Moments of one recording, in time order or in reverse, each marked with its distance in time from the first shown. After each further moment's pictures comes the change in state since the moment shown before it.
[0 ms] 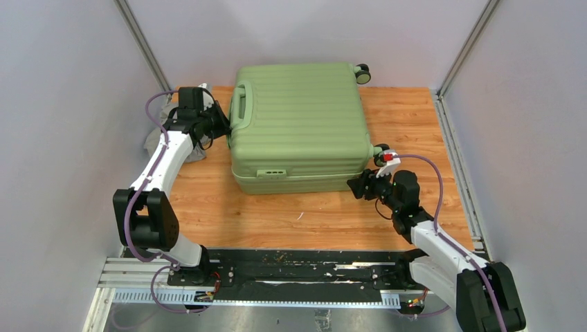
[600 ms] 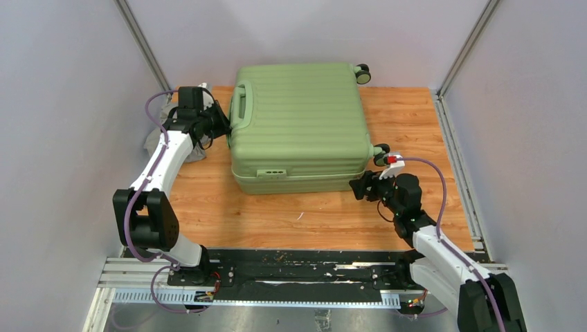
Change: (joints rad) left arm 0.000 0.000 0.005 -0.005 0.001 0.000; right arm 0.000 -0.035 -0.006 -0.042 0.045 0.003
